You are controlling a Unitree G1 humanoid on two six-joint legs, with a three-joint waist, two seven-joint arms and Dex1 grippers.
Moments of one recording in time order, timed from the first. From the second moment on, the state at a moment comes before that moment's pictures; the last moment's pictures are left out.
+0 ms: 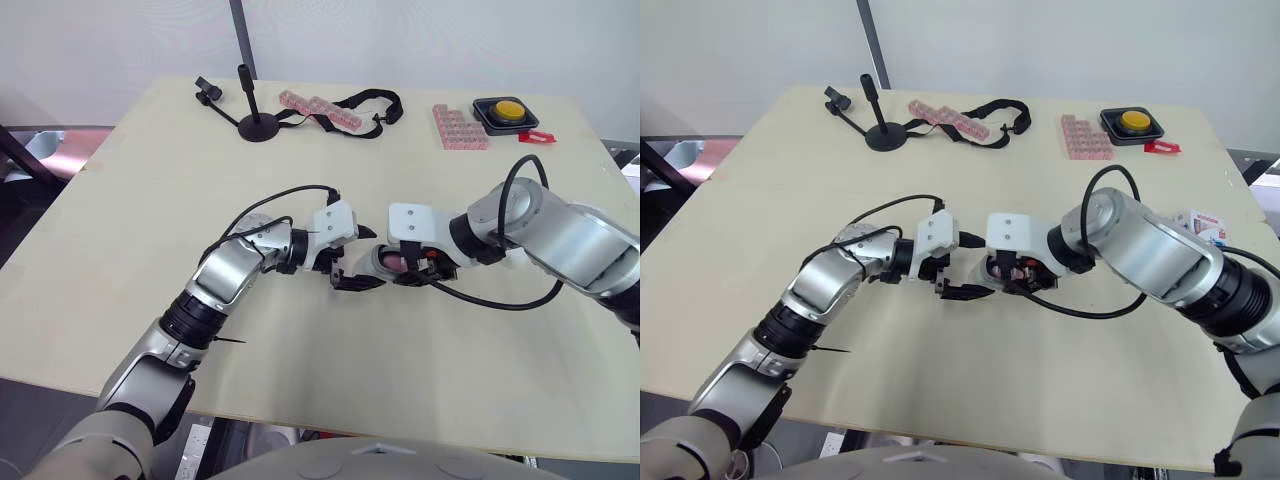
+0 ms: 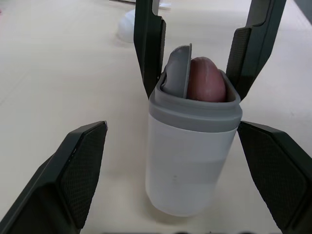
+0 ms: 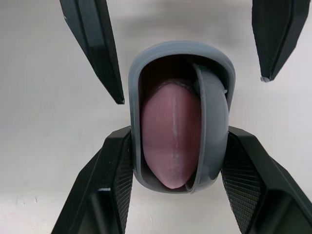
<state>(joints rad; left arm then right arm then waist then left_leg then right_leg) -0.59 0.34 -0.43 -0.05 -0.23 0.41 -1.03 -0.90 -0.94 0.66 -0.50 0.38 1.06 1.04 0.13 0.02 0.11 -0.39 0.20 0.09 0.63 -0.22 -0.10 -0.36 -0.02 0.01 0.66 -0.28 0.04</state>
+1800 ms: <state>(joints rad) -0.62 0.31 -0.45 0.02 -0.16 0.30 -1.12 -0.87 -0.91 0.66 -0.50 0.32 1.07 1.08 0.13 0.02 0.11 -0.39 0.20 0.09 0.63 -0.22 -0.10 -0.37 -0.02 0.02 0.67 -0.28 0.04</state>
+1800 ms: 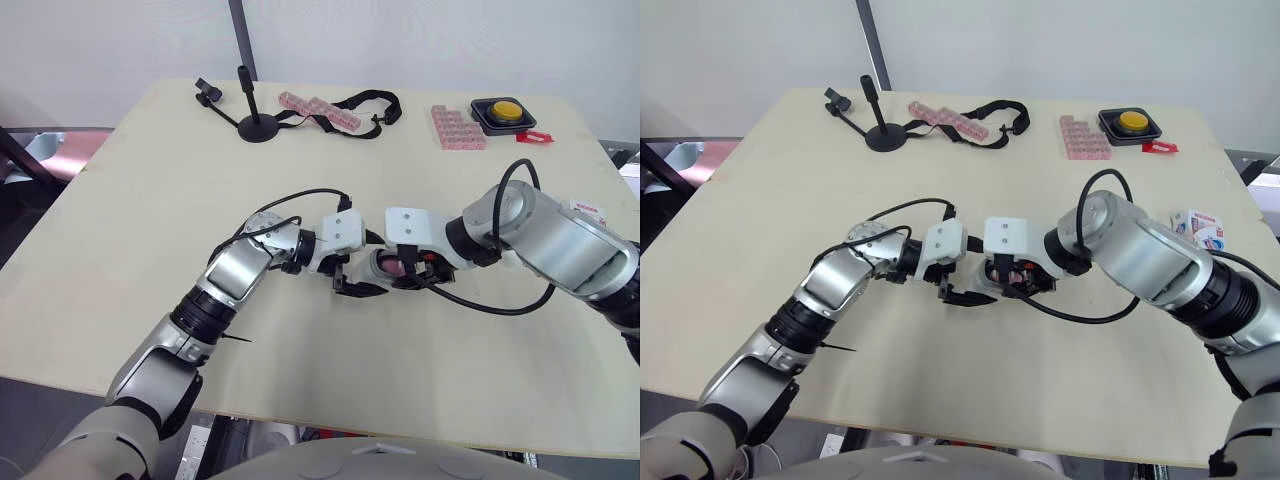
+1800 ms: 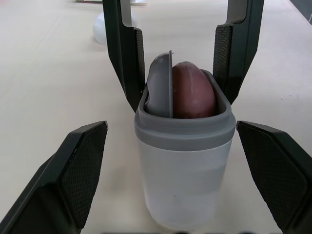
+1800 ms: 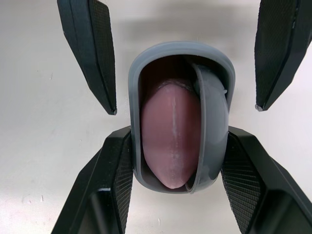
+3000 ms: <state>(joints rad) -0.62 0.30 -0.46 0.03 -0.13 0.26 -1.14 -0.86 -0.90 0.65 -0.50 0.30 1.08 1.08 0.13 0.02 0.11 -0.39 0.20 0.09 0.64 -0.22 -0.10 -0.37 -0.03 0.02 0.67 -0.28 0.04</state>
